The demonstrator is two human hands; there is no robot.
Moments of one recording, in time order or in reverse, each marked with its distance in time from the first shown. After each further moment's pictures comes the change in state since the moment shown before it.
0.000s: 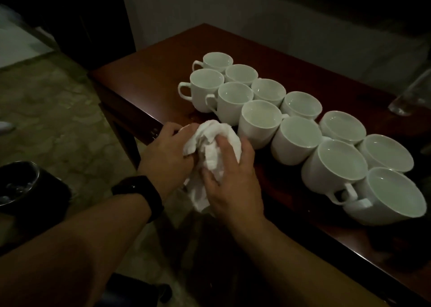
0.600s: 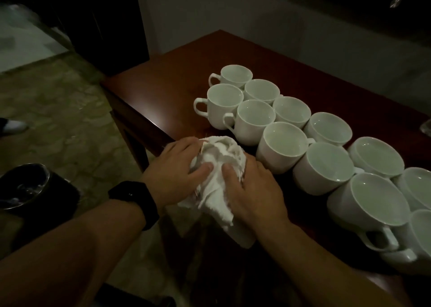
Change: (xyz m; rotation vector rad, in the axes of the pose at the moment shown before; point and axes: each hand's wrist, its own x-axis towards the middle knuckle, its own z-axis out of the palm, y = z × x) left_hand 0.032 -0.022 -0.018 0.007 -0.349 -0.100; right_hand 0.058 -0.001 -0.004 -0.109 -0.163 0.164
